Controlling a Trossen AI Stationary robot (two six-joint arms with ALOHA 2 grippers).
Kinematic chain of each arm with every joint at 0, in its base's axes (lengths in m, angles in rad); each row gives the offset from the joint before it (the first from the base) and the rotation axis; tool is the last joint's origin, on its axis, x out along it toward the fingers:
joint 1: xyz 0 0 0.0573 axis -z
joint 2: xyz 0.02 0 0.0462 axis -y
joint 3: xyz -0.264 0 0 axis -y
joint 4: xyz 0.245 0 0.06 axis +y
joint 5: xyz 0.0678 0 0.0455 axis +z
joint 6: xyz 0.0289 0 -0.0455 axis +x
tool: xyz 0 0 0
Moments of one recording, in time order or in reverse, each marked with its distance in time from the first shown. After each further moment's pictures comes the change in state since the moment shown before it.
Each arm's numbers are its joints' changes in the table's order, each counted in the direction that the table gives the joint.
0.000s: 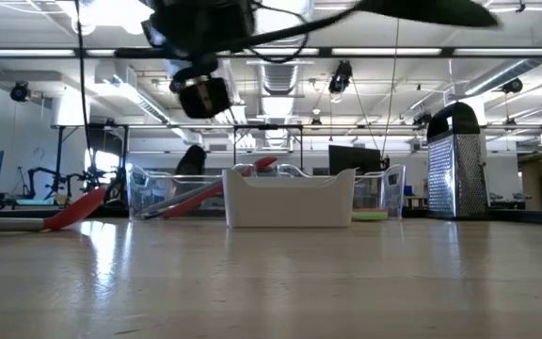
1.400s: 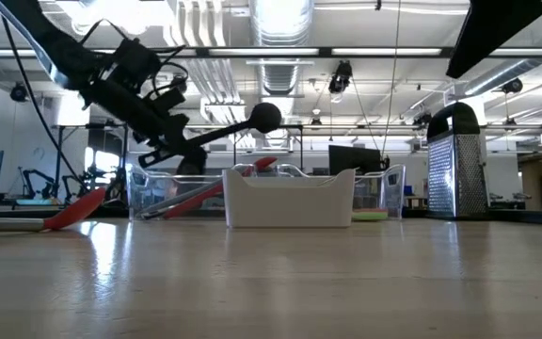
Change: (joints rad) left arm -0.586 0.395 -0.700 -0.931 0.933 0.166; right arm -0.087 0.159 -0.514 0.009 -0.252 0.559
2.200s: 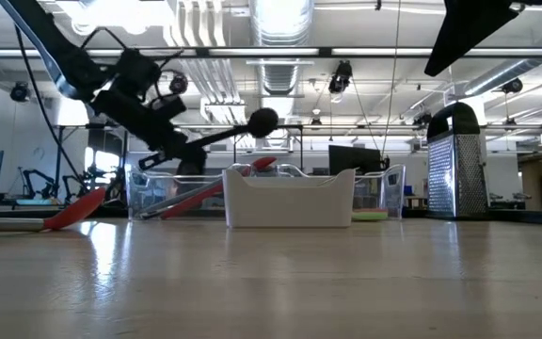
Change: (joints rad) left arm -0.090 -0.069 -0.006 -0.168 0.051 0.260; right arm 0.033 0.000 0.006 -0.002 -0.075 -0.024
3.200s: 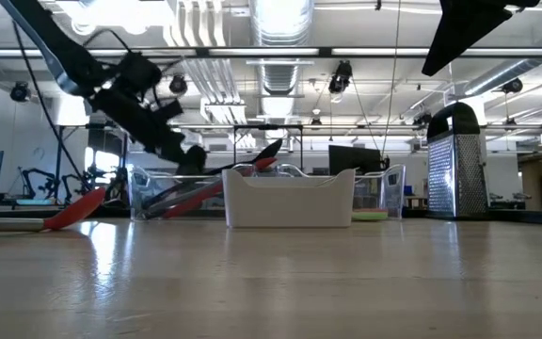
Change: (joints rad) left arm -0.047 -0.040 0.031 0.114 -0.018 -0.078; right arm 0.017 0.003 0.002 0.005 -0.006 -0.014
